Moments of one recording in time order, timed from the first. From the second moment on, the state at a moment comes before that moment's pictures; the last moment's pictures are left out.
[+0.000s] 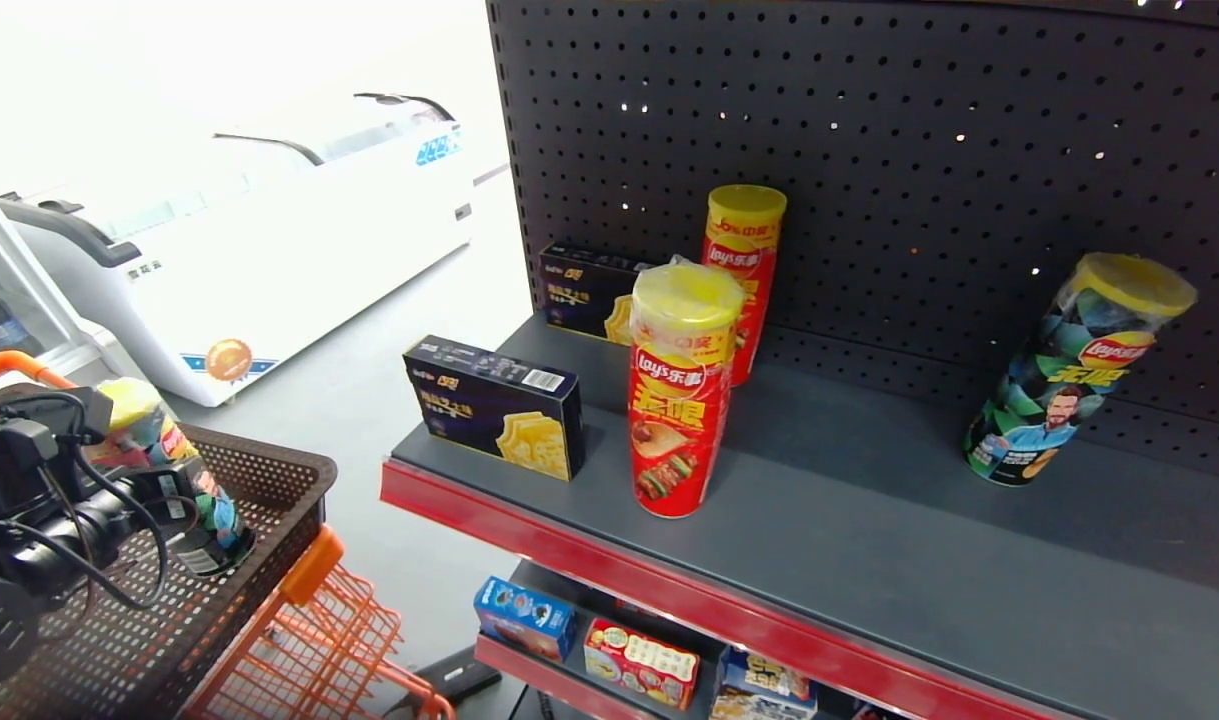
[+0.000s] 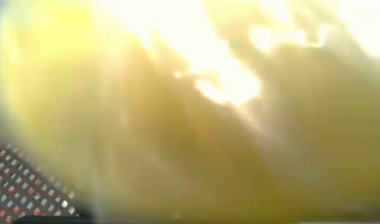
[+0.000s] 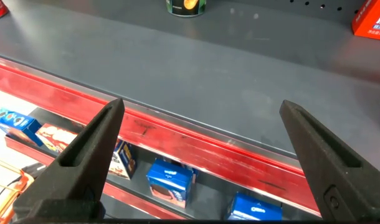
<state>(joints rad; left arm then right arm) 0.41 1.94 -0.52 -1.16 -0.09 0.04 -0.02 0.00 0.00 0.00 0.00 -0.01</state>
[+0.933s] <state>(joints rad) 0.19 1.61 -0.63 -0.93 -0.09 0.09 -0.02 0.00 0.00 0.00 0.00 -0.01</state>
